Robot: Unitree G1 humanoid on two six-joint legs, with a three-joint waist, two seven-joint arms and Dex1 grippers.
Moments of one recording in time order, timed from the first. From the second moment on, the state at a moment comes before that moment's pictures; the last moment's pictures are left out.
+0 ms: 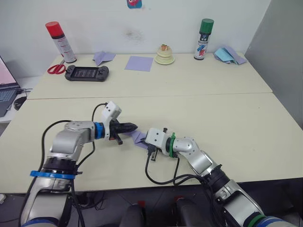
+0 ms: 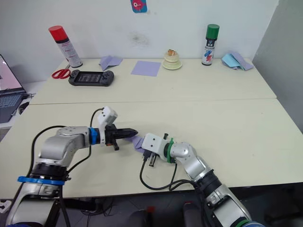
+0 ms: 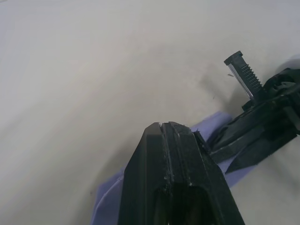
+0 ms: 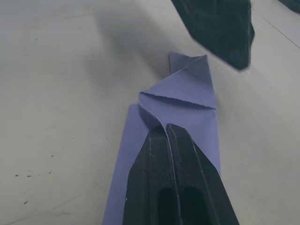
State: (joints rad) left arm -0.54 0.62 -0.06 0.23 -0.33 0.60 -1.03; right arm -0.53 -0.09 0.49 0.30 -0.21 0.11 0.70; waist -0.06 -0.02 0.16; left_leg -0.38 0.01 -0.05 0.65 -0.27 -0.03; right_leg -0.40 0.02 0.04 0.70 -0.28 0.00
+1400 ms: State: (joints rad) left arm -0.53 0.59 -0.17 0.38 -0.11 0.20 -0.99; right arm -0.55 -0.09 0.49 0.29 -0.20 0.14 0.75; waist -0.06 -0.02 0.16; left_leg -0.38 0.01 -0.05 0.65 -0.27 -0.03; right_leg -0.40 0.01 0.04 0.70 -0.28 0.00
